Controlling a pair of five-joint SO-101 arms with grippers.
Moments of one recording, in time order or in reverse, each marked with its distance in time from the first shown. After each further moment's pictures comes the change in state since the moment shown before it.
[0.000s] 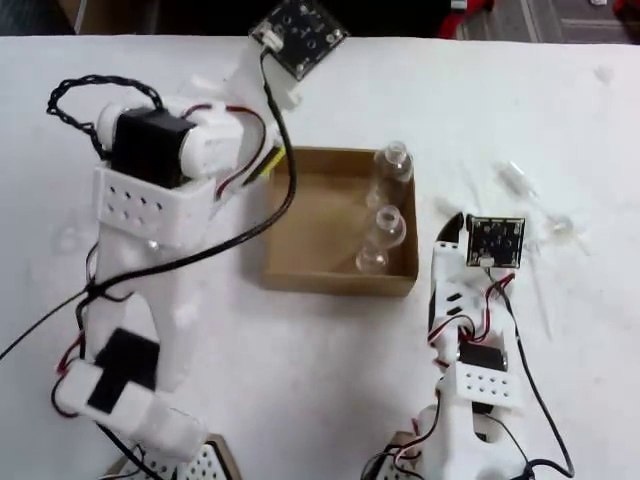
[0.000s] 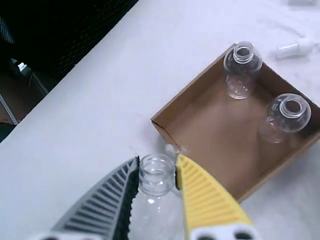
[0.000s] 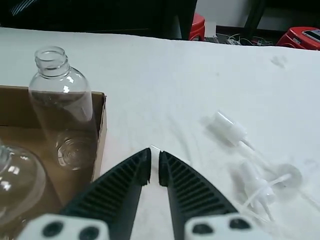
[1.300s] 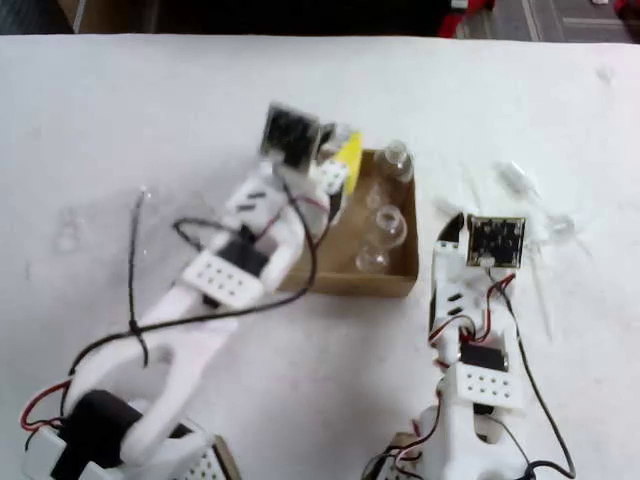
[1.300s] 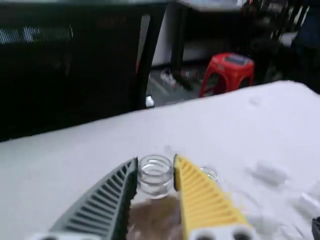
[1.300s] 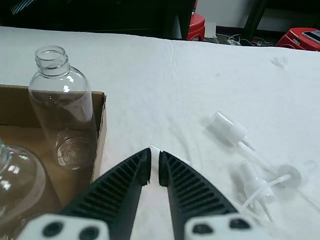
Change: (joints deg) left arm 8.7 -18.6 91.8 -112.4 30.2; right arm 0.0 0.0 0.0 0.0 0.4
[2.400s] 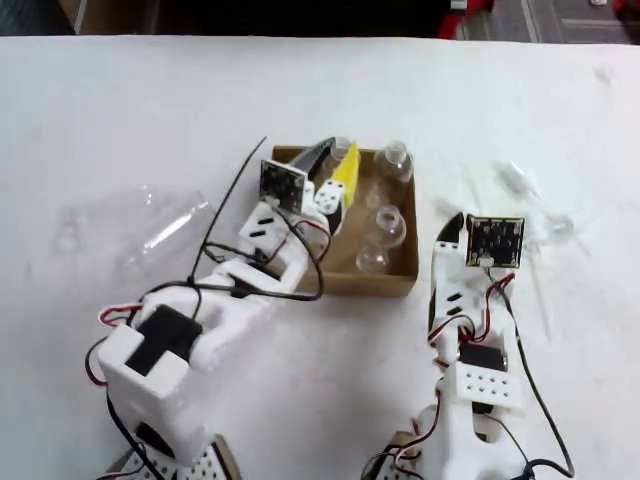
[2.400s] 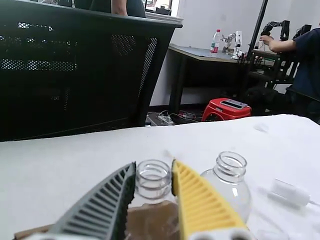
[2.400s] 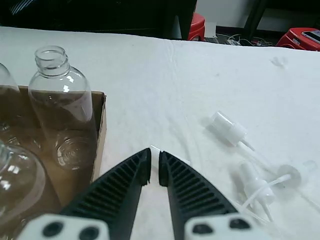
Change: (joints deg) left arm -1.3 30.1 1.8 -41.3 2.3; right arm 0.0 0.0 0.0 0.0 0.0
